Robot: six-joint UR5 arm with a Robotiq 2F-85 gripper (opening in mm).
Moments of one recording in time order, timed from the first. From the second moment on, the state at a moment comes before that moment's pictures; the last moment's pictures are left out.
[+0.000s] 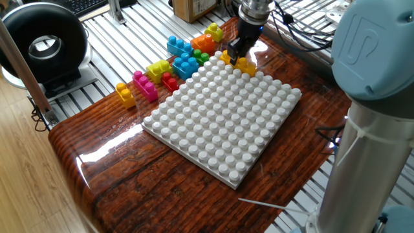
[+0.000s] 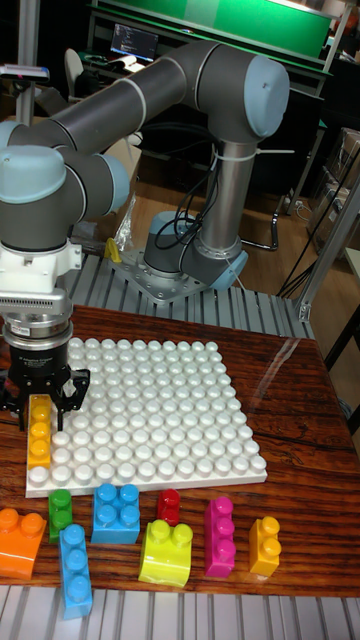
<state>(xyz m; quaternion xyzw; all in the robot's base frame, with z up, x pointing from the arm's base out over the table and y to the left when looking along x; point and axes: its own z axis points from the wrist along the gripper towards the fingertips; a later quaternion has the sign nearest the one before) 0.611 -0.166 0.047 -0.05 1.00 0.06 0.06</state>
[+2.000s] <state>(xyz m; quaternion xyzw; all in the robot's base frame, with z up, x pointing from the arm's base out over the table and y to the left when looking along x) 0.597 -0.178 0.052 -0.04 1.00 0.06 0.03</state>
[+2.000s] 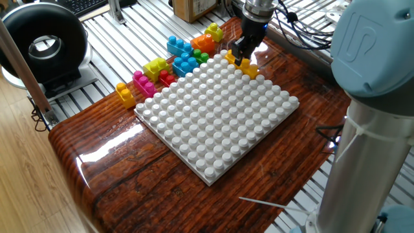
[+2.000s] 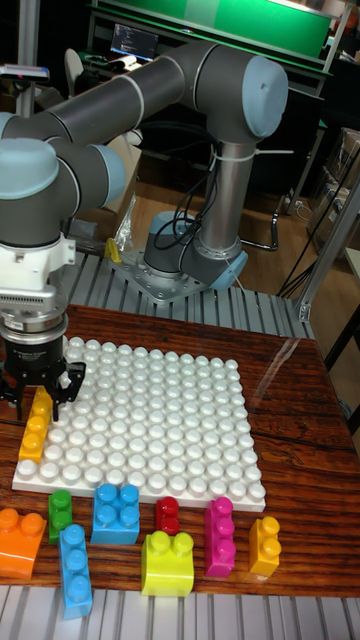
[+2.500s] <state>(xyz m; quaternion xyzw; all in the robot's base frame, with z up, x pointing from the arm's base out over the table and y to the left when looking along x) 0.599 -0.197 0.063 -0.05 1.00 0.04 0.01</state>
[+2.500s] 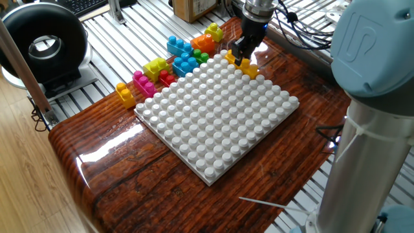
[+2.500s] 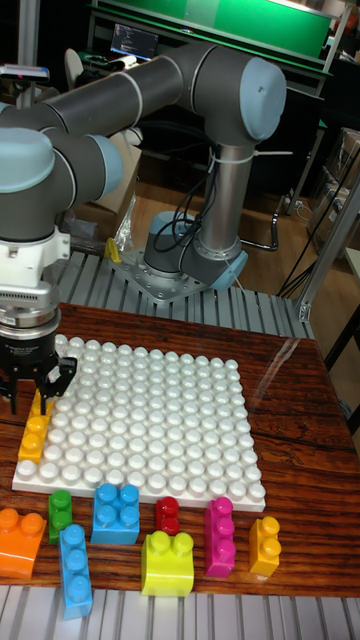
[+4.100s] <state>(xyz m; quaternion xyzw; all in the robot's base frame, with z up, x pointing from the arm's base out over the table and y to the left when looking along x) 0.684 -0.222 0.074 -0.09 1.00 0.01 0.02</state>
